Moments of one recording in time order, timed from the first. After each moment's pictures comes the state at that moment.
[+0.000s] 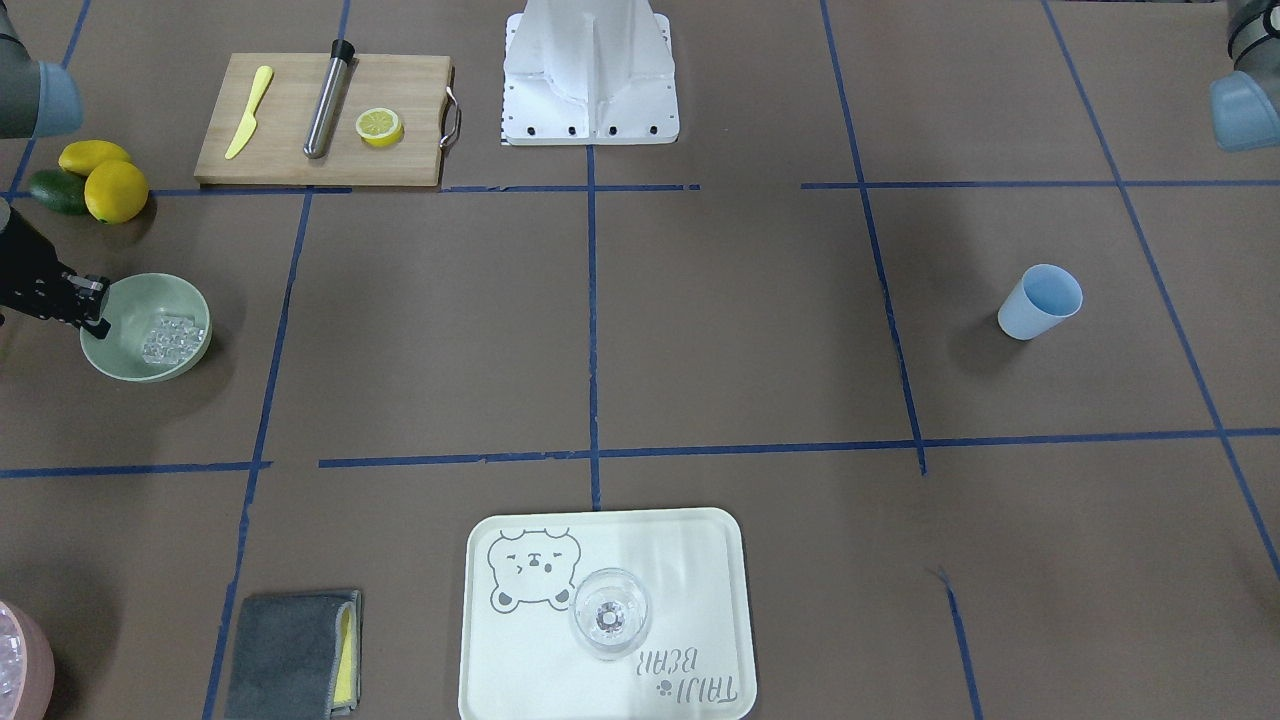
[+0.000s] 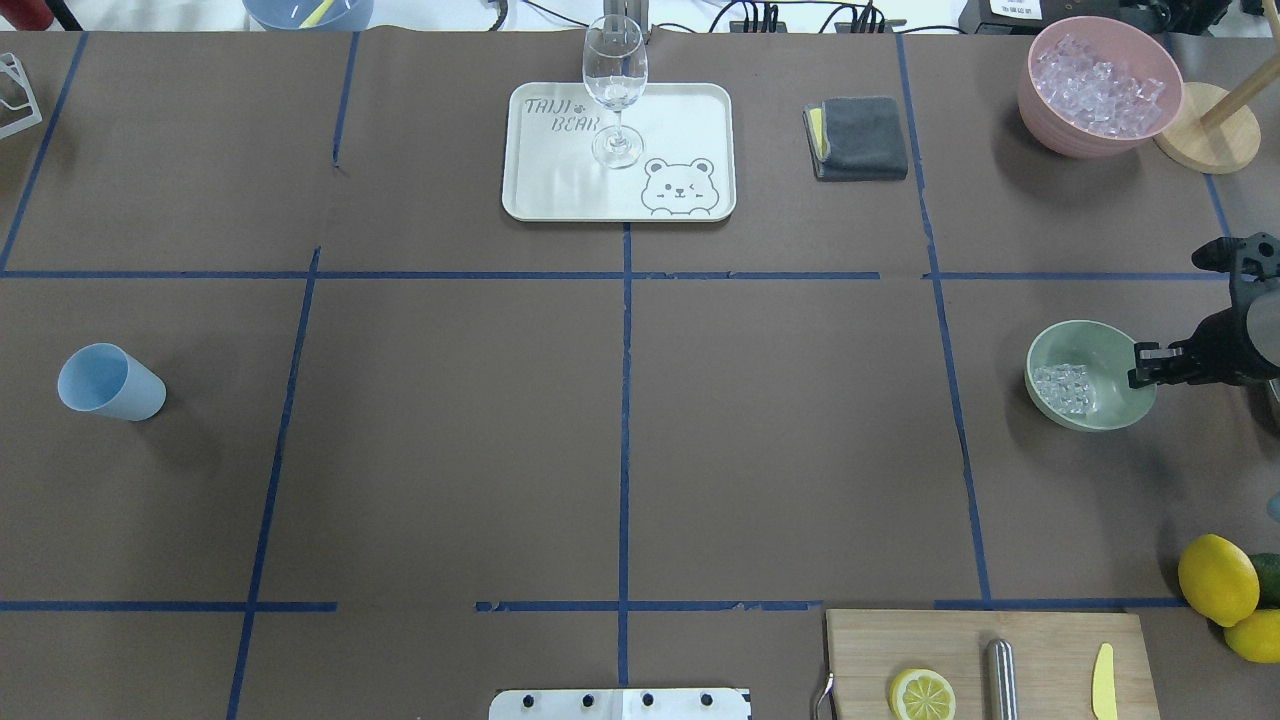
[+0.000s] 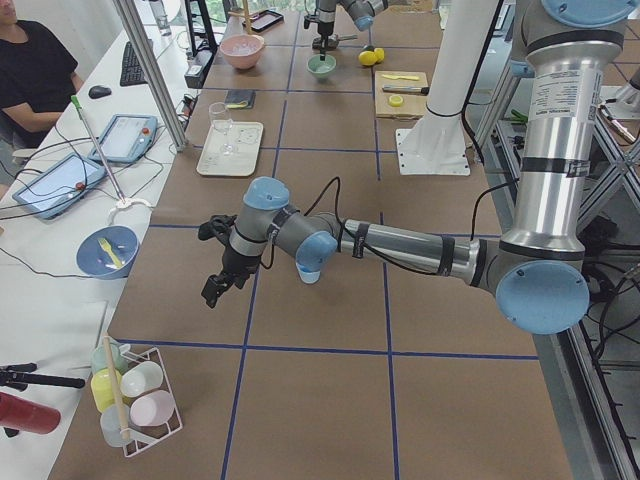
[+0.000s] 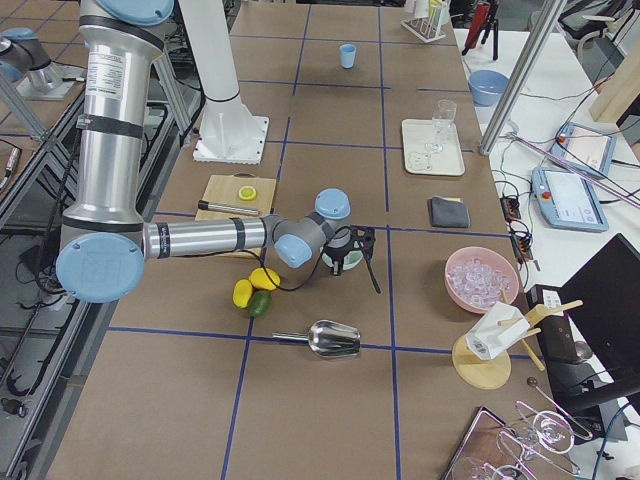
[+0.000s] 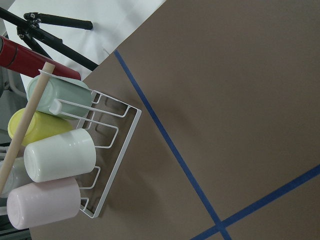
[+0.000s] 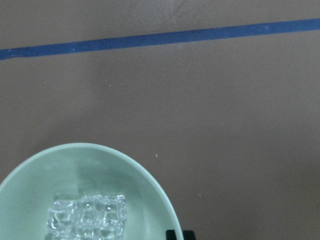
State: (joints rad) left arm -1.35 -1.61 -1.66 -2.01 -1.91 0.11; right arm 0.97 -1.71 1.70 -0.93 2.13 0.92
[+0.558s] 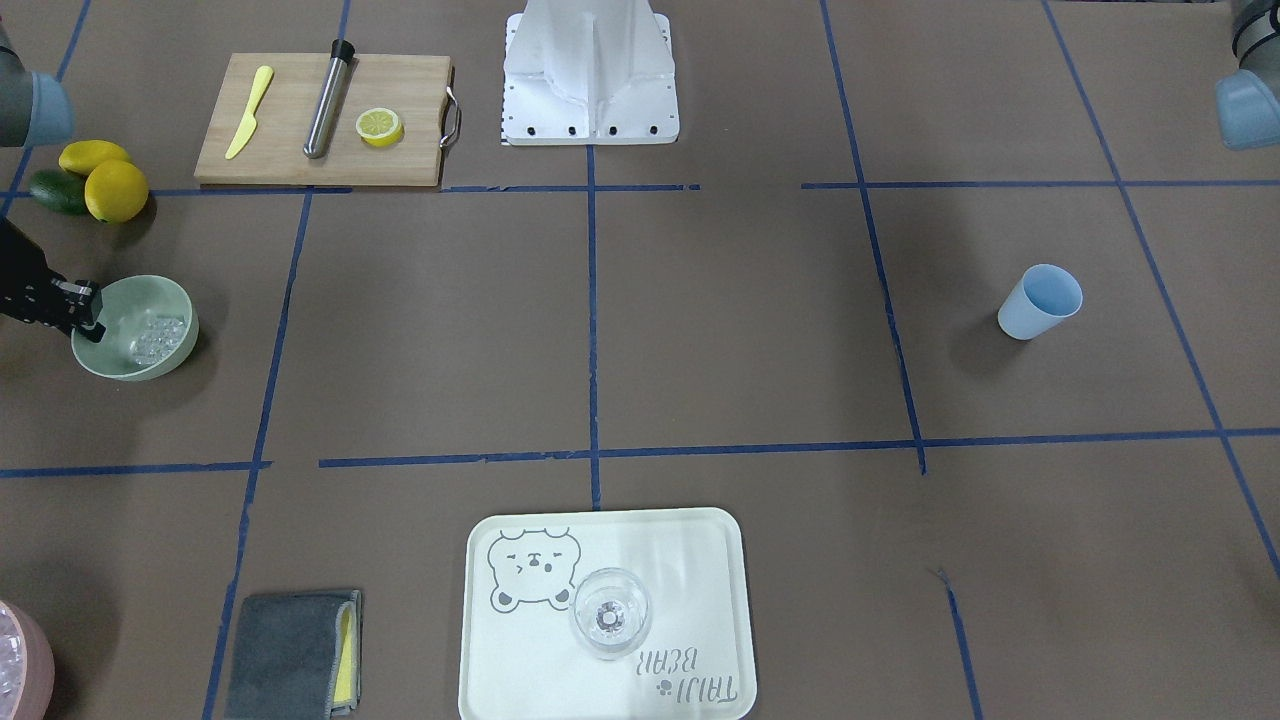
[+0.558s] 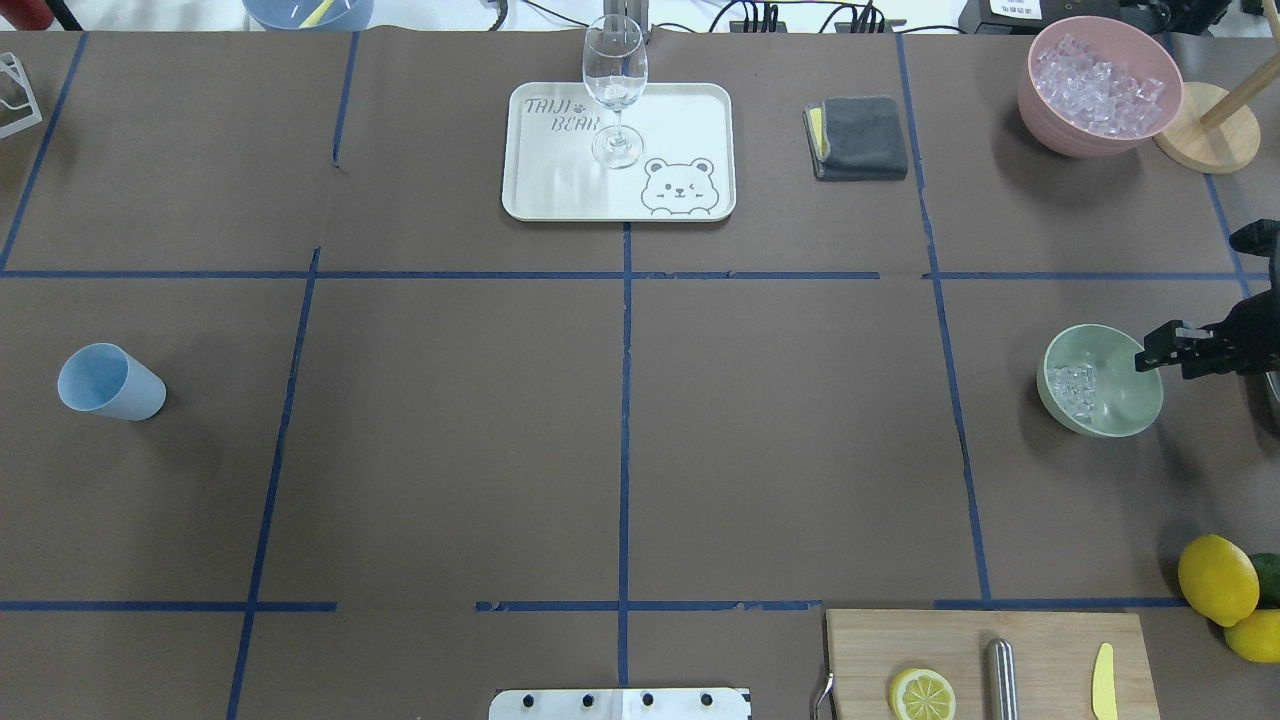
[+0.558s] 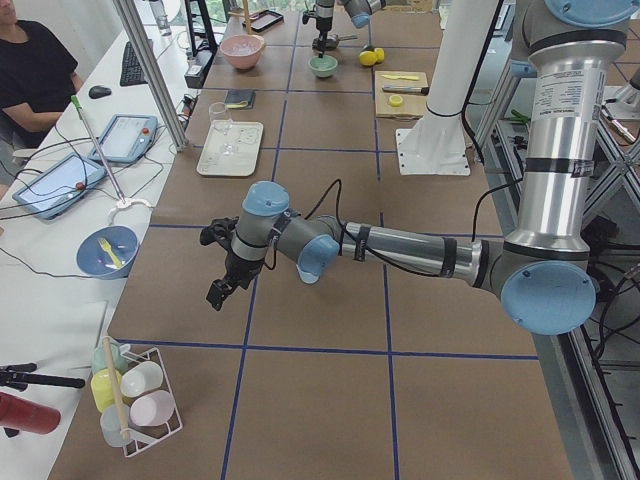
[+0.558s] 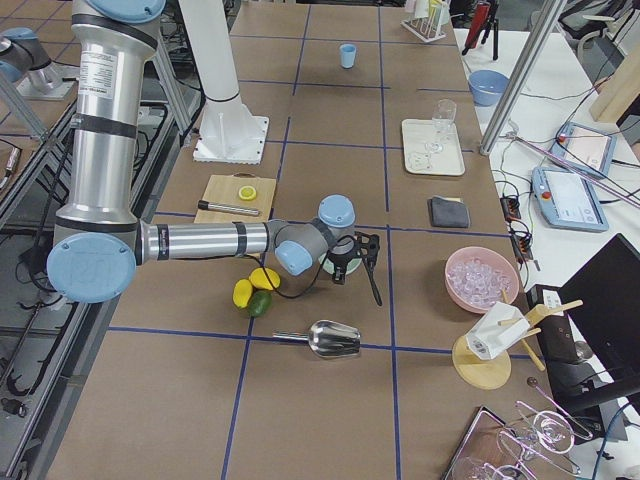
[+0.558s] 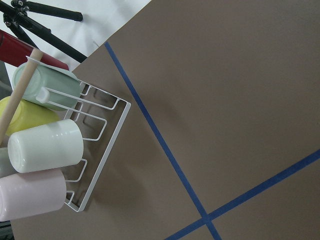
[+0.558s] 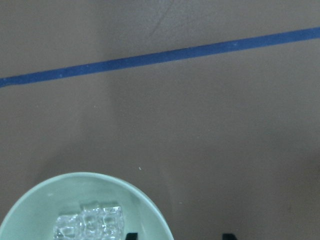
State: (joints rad) left arm -1.37 -1.61 -1.65 -2.00 -1.99 0.10; right arm 1.06 -1.71 1.69 -0.94 2.21 0.91
